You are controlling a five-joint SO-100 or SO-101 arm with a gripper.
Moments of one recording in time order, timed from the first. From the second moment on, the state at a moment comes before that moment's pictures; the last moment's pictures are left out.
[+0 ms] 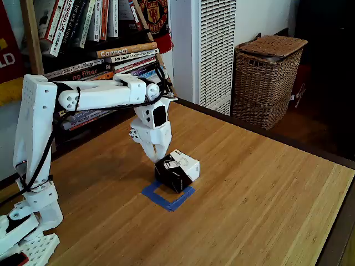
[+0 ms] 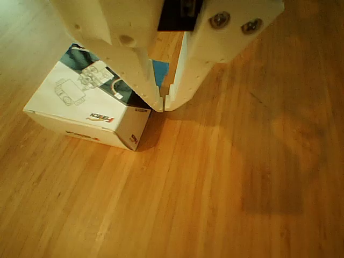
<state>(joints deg) 4.2 67.9 82.7 72.9 -112.3</state>
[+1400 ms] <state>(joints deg) 7.4 75.6 79.5 49.0 -82.0</state>
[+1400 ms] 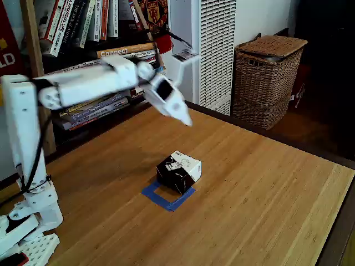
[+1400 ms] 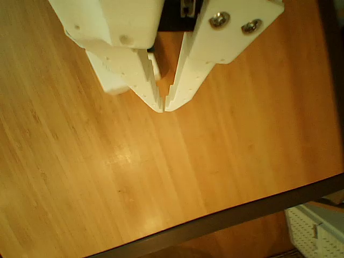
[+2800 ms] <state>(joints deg) 15.0 59.9 71.3 56.4 -93.0</state>
